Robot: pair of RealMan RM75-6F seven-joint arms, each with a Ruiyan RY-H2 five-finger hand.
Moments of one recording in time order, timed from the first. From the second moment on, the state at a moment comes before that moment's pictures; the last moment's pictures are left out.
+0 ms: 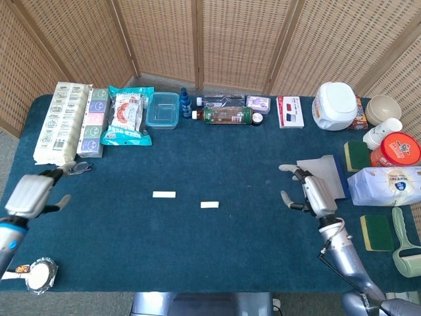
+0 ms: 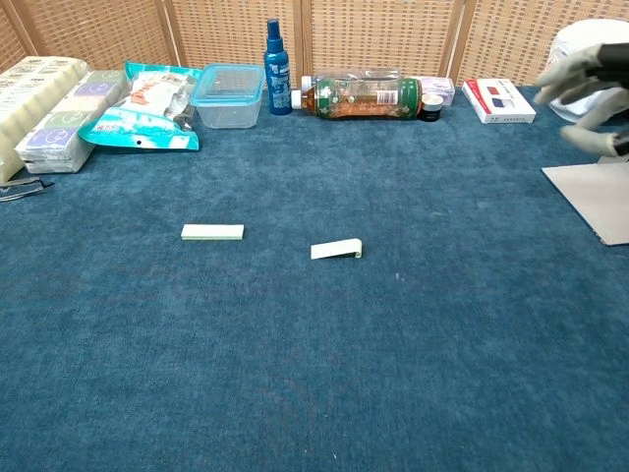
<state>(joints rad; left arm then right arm) -0.41 -1.07 0.07 -1.53 1.37 1.29 -0.06 0.44 -1.36 0.16 -1.58 -1.35 1.21 0.25</state>
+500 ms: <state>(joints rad) -0.10 -1.20 0.10 -1.37 1.48 1.66 -0.21 0.24 -1.33 0.07 -1.69 -1.39 1.55 -0.27</state>
